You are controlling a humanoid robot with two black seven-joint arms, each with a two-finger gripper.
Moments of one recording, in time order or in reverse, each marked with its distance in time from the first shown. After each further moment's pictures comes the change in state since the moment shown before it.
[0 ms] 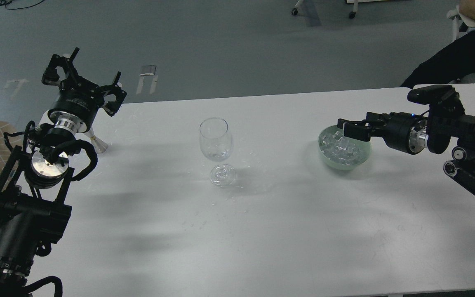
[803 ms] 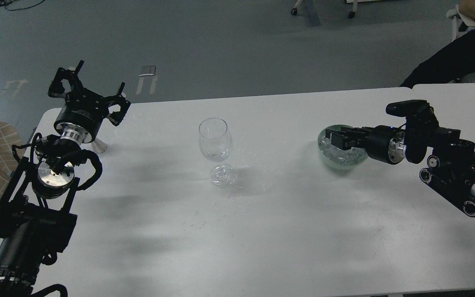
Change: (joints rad) left arm 0.042 -0.025 -0.018 0.009 -0.002 -0.016 -0.010; right arm -0.008 0.112 -0.001 -0.119 -0.001 -0.005 0.046
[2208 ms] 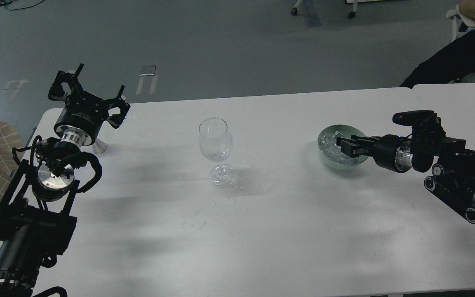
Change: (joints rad) left arm 0.013 0.000 -0.003 -0.001 -0.003 0.002 0.000; right arm -0.034 0.003 -0.005 -0.058 -0.004 -0.013 -0.015
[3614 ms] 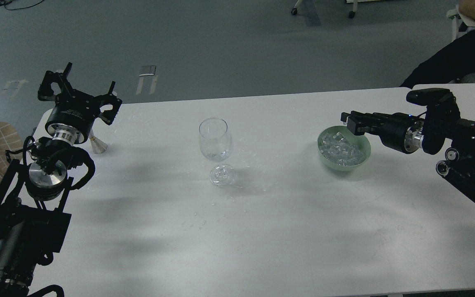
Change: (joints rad) left arm -0.003 0.013 -0.023 -0.005 -0.086 0.023 0.002; right arm 0.015 -0.085 0.118 0.173 0.009 -0.025 0.001
